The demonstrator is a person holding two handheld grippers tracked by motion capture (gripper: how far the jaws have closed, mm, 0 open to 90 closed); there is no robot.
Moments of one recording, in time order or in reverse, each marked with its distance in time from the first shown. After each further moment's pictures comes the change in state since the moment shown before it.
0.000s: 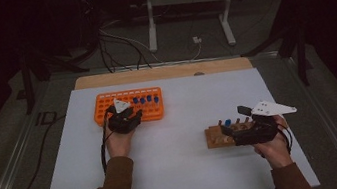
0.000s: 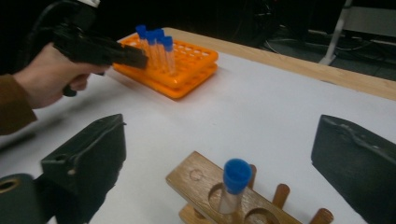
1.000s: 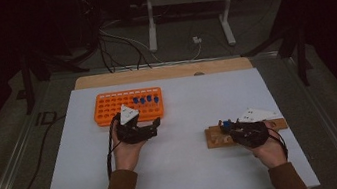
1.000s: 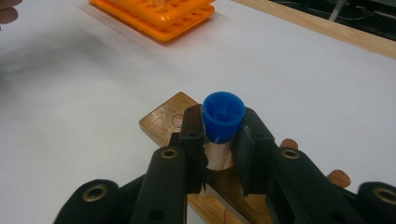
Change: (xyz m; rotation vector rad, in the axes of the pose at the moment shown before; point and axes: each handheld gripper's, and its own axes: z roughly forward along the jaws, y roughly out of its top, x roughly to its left) left arm -0.053 0.004 -0.038 -0.101 -0.144 0.016; right arm -0.002 -0.026 0.025 0.164 -0.027 -0.088
